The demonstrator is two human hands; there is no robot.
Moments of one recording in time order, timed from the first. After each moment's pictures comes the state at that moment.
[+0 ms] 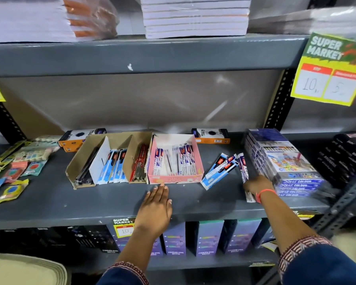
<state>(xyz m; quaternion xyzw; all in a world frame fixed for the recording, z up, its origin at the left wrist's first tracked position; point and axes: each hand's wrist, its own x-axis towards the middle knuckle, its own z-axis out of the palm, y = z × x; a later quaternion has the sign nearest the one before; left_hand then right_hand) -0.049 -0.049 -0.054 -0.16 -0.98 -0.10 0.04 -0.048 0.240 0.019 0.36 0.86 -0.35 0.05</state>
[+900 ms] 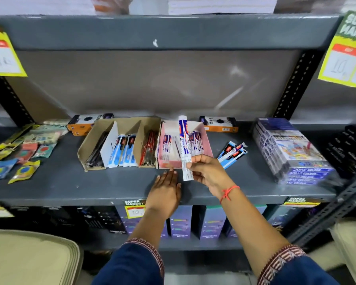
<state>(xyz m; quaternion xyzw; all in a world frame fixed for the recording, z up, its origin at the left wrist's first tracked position) -0.047 -0.050 -0.049 -0.17 -0.97 -0.12 0.06 -0.032 0.089 0.051 0.13 0.64 -0.75 0.08</state>
